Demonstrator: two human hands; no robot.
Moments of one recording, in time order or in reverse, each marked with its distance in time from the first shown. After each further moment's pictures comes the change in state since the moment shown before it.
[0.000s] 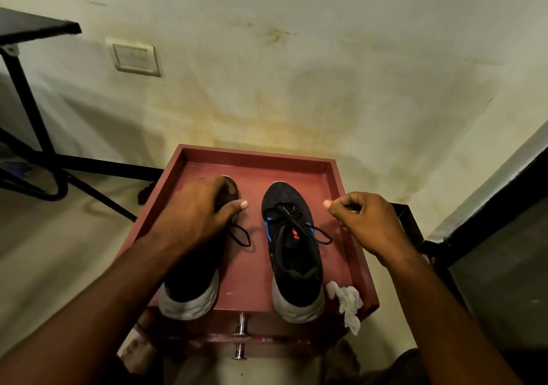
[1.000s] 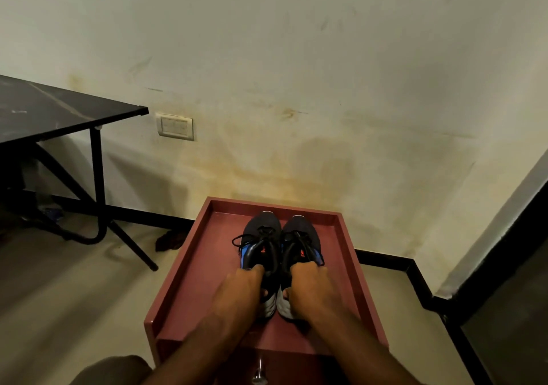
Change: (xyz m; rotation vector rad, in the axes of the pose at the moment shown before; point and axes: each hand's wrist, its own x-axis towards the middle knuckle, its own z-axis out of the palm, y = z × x) left_hand -0.054 0.023 0.028 0.232 -0.258 -0.144; right_hand -0.045 -0.072 0.095 -0.705 -0.221 -0.152
